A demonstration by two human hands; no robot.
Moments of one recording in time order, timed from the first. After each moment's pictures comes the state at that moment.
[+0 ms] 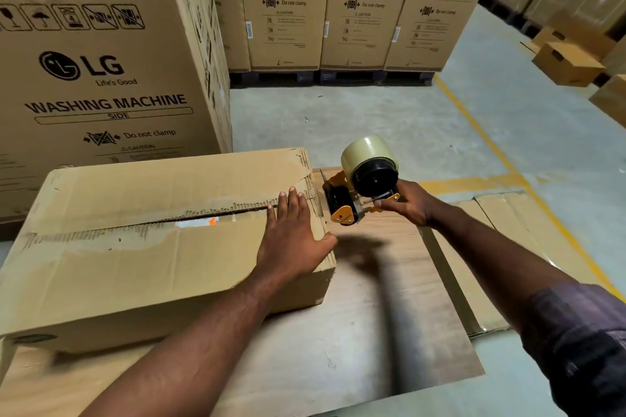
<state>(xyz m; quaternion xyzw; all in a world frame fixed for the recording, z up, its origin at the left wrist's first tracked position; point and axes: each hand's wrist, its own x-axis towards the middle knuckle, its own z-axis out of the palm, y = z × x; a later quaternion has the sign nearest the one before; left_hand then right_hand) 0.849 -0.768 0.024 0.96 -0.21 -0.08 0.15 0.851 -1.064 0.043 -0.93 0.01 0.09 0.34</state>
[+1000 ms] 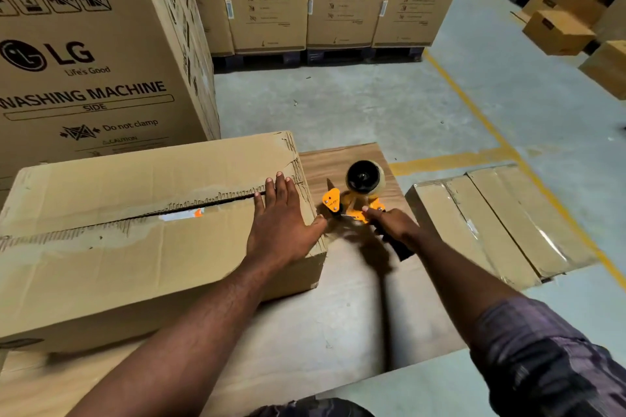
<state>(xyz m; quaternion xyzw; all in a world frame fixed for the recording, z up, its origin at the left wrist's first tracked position) 0.851 -0.772 0.020 0.97 -0.20 -0.08 0.12 0.814 -1.045 -0.058 -0.80 0.33 0.16 0.47</state>
